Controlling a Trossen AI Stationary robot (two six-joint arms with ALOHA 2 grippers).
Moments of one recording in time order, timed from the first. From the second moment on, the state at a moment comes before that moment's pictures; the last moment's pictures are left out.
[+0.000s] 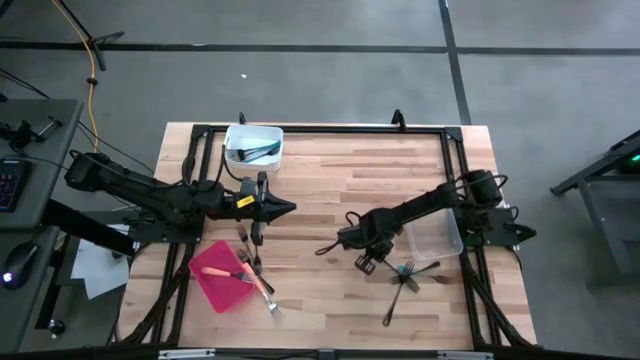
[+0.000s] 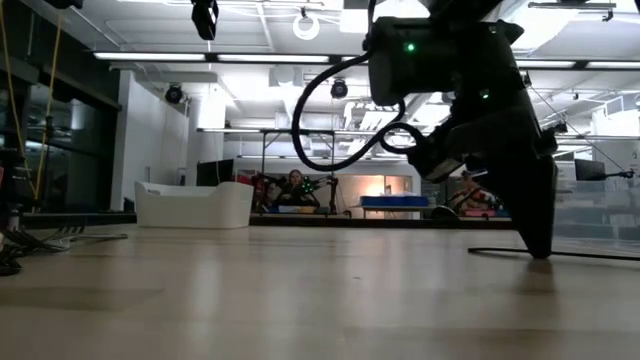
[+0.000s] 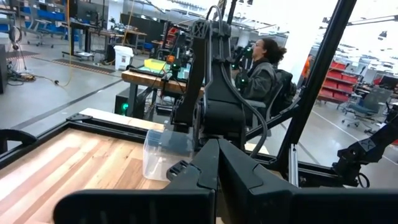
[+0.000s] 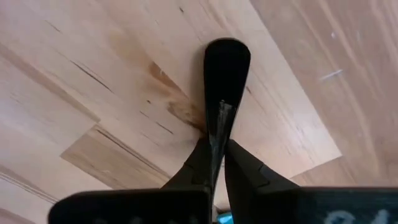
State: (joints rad) left arm -0.21 1.04 0.57 0.52 -0.24 -0.21; right arm 0.19 1.92 1.18 -0.92 -0.20 0.85
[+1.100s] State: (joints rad) left arm -0.21 1.04 0.57 0.52 -0.25 -0.23; right arm -0.05 1.46 1.28 -0.61 -0.16 0.49
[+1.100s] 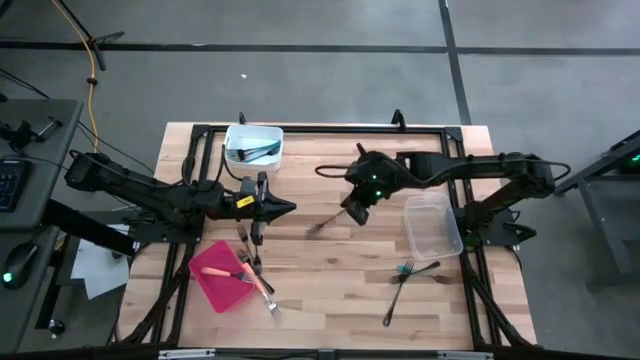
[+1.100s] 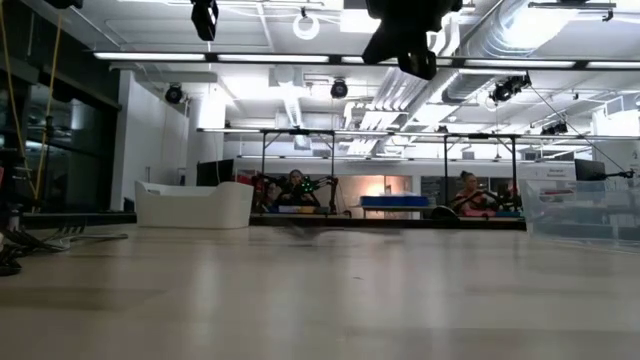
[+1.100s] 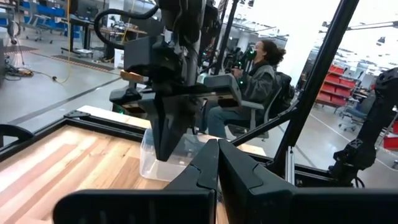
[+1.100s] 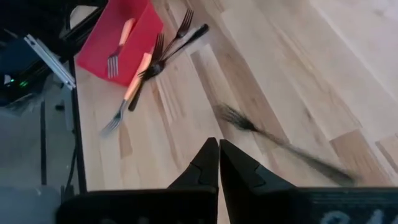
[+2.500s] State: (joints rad) left arm -0.21 1.04 0.57 0.52 -0.25 -0.23; right arm -0.20 1.90 1.34 -0.79 0.08 0.97
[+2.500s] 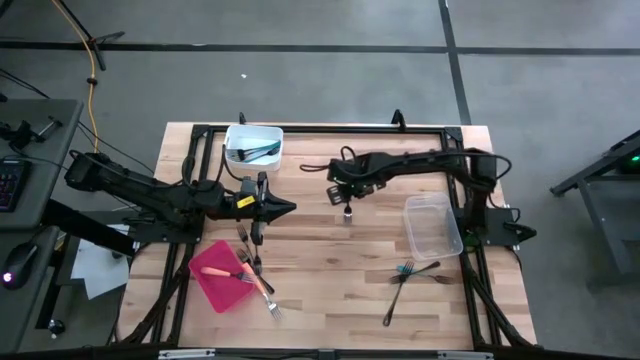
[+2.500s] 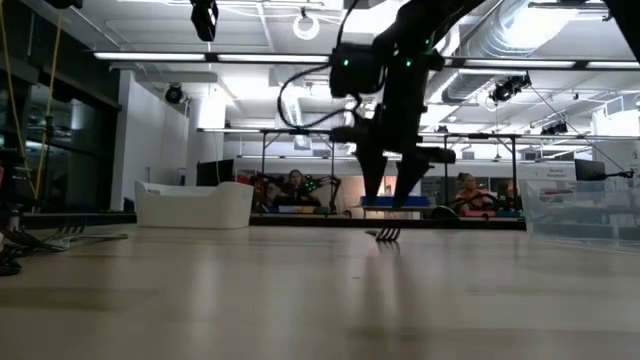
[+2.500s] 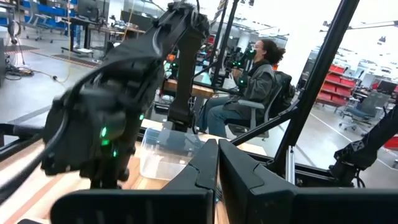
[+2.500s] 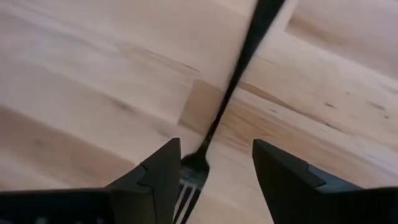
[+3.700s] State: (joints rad) left arm -0.21 1.04 0.57 0.49 -0.27 -0.23; right arm -0.18 2.04 1.34 -0.77 0.10 0.91
